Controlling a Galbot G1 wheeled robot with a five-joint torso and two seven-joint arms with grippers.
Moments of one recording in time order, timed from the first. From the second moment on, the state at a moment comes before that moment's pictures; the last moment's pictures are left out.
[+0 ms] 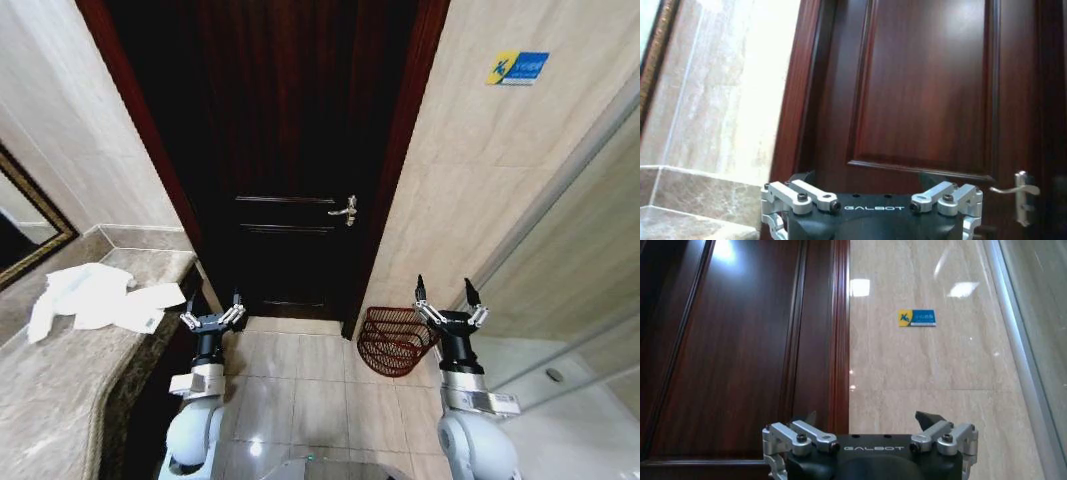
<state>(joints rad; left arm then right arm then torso) 1.63 -1.60 -0.65 -2.16 -0.14 -0.26 -0.02 -1.63 1.53 0.63 2.26 0.11 0.33 -0.04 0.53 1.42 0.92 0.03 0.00</state>
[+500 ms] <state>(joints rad) 1.65 -1.61 -0.66 -2.19 -0.16 -0.26 -0.03 -1.62 1.51 0.63 2.26 0.13 0.35 -0.06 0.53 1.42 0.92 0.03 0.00</state>
